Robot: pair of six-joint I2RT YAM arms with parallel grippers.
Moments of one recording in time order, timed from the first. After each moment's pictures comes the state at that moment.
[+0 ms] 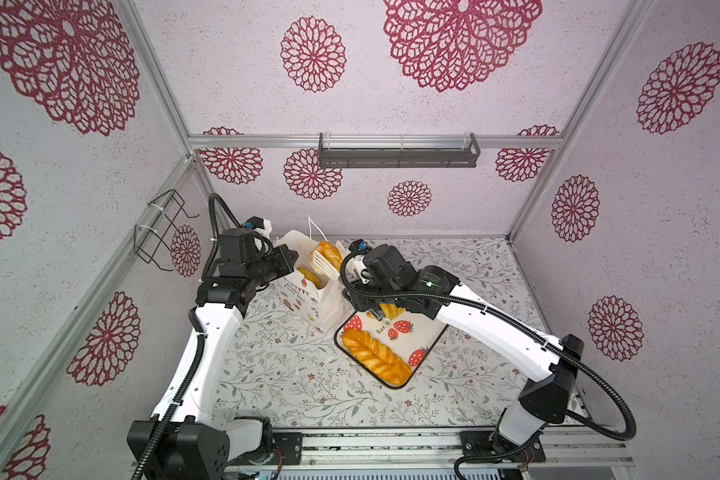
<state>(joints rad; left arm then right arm) -0.05 1.27 1.31 -0.55 0.39 -0.47 0.97 1.69 1.79 -0.81 0.07 0.35</state>
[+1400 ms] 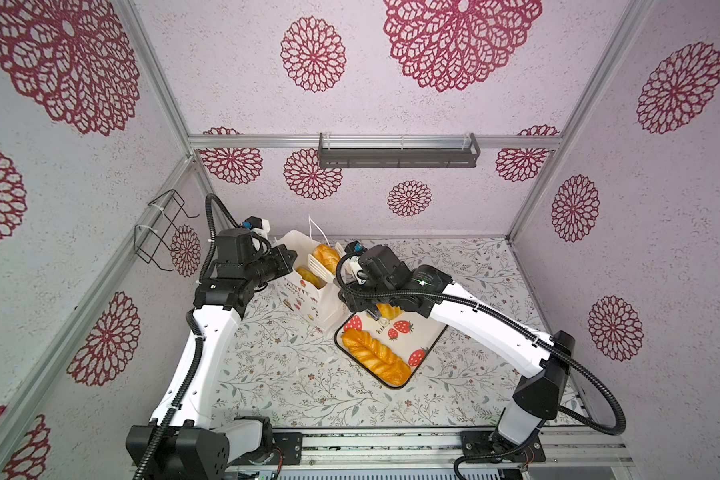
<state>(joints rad) -0.04 1.25 1.31 -0.55 0.40 -0.47 0.97 1.73 1.82 -0.81 0.06 0.35</state>
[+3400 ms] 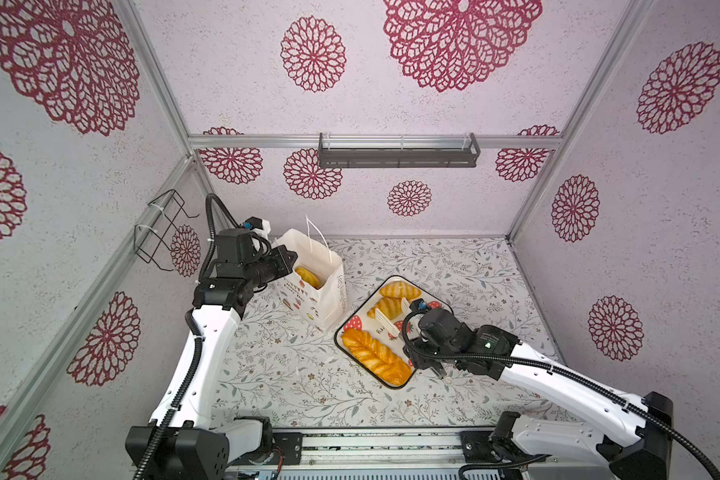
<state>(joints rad) -0.04 1.25 1.33 -0.59 0.41 -0.46 0.97 1.12 1.00 -0.85 0.15 0.48</state>
